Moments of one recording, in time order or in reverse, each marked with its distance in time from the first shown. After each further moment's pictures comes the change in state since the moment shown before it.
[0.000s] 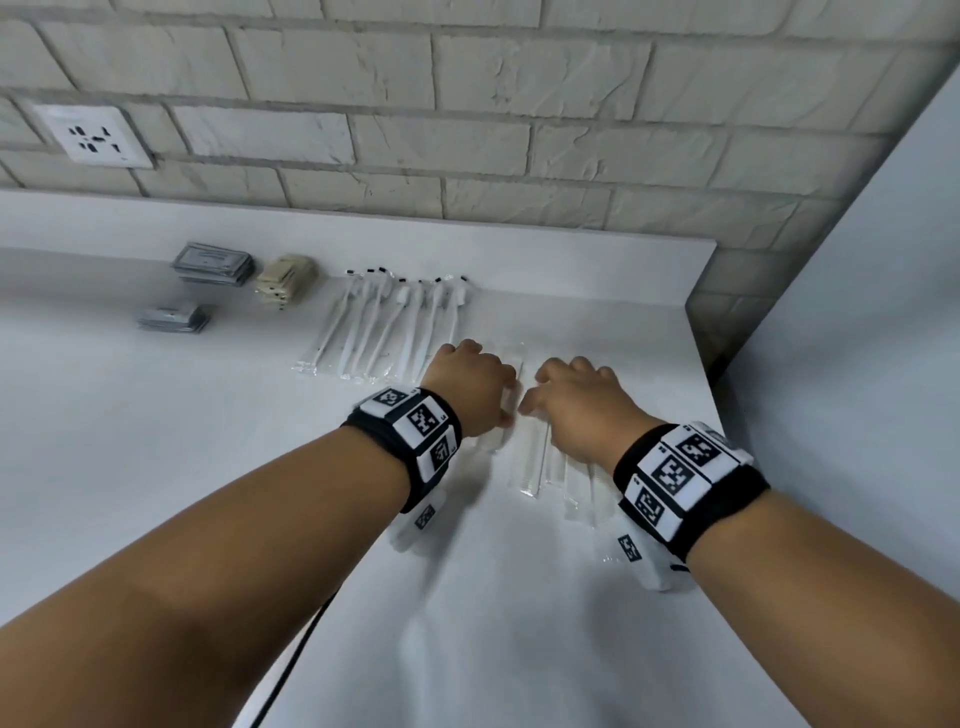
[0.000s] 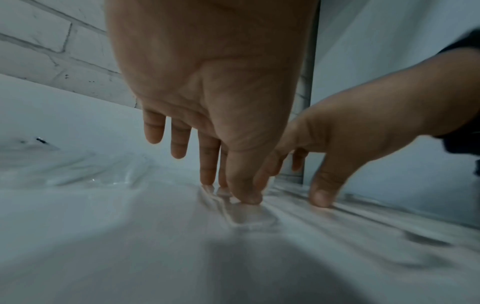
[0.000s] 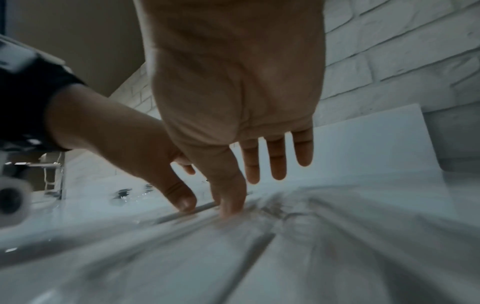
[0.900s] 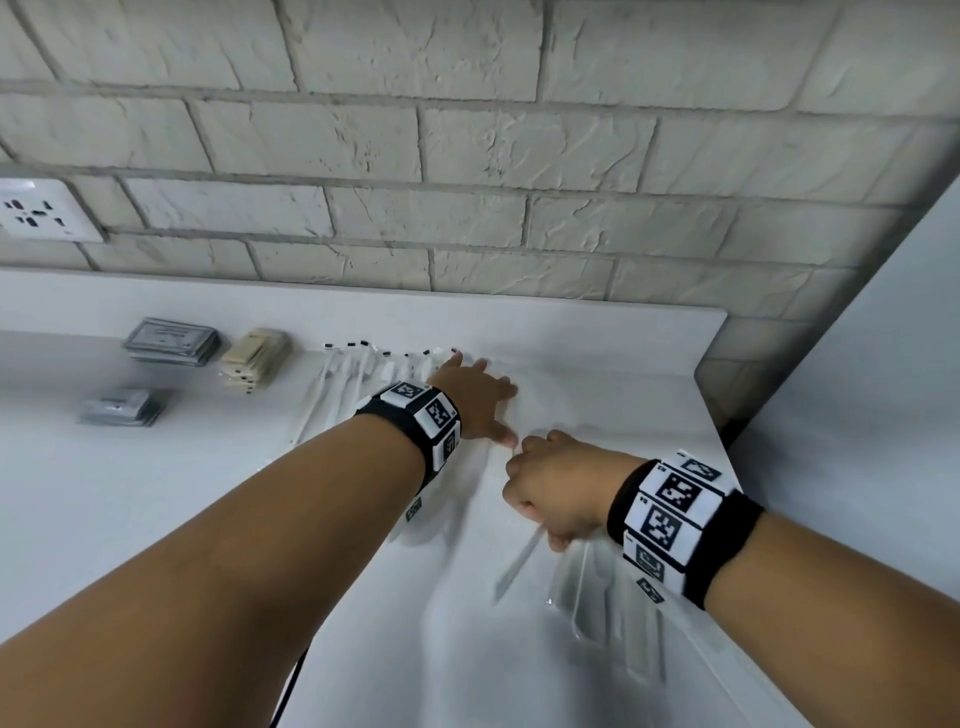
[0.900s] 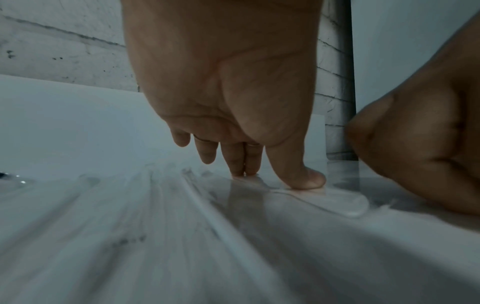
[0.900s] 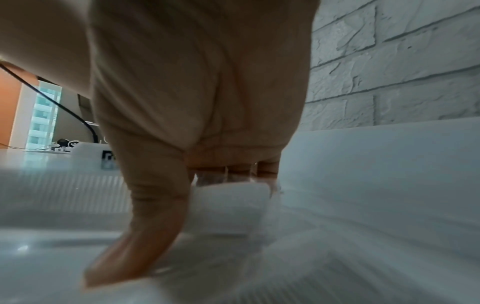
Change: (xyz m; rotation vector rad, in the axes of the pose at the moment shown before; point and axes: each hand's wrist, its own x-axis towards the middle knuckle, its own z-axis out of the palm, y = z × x) left_hand 0.106 -0.050 -0.023 0.073 -0.216 0.126; right_hand 0.061 0.000 -0.023 -0.268 -0.313 -0.357
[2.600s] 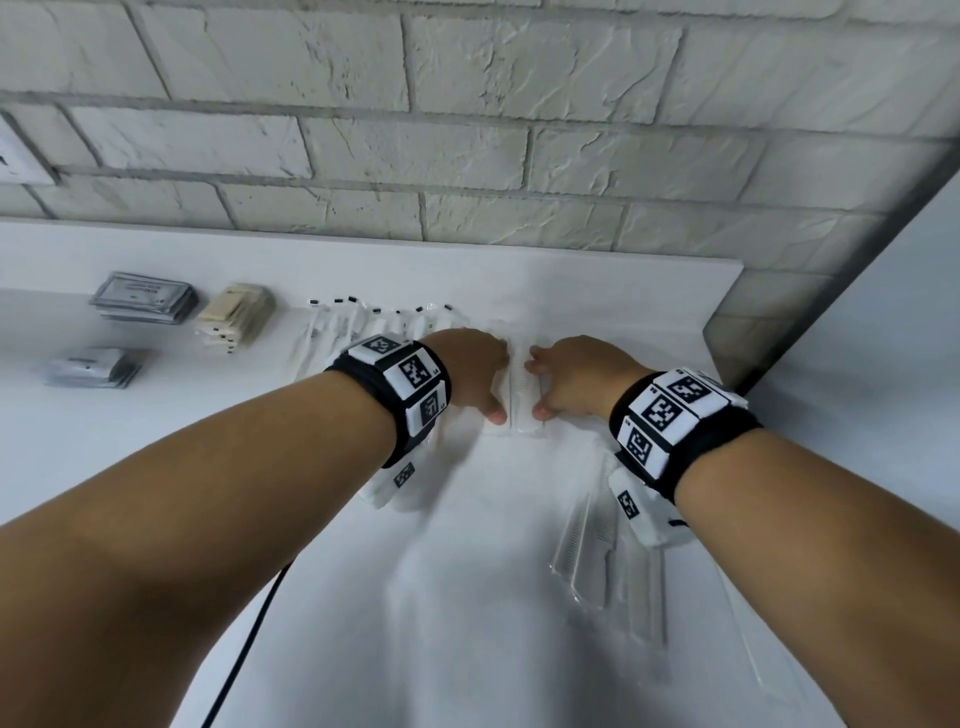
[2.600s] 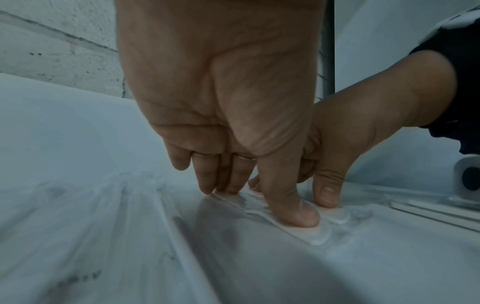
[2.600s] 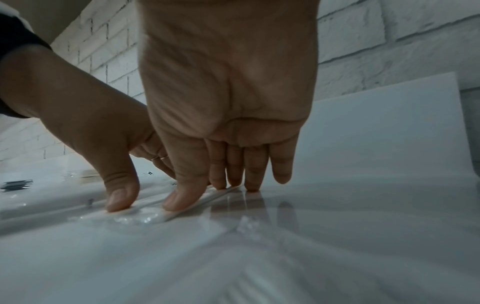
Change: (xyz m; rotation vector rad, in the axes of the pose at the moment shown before) left_hand -0.002 0.002 -0.001 -0.035 -0.033 -0.029; right_hand 0.027 0.058 -0.006 0.388 0.043 0.500
